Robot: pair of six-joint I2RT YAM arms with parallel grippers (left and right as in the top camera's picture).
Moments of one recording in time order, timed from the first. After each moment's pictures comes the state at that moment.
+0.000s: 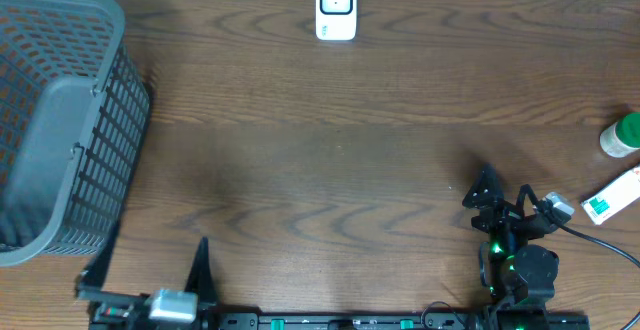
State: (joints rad) left arm 0.04 0.01 0.86 -0.79 0.24 0.54; right arm 0.02 0.09 0.01 -0.05 0.17 0.61
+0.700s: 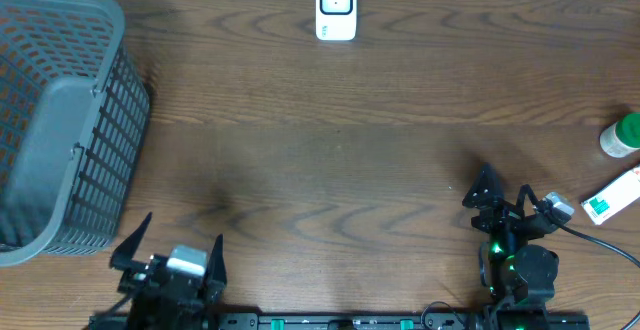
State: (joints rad) left arm 0.04 0.01 0.72 -0.95 0.23 0.45; right arm 0.02 0.09 0.01 -0.05 0.17 0.61
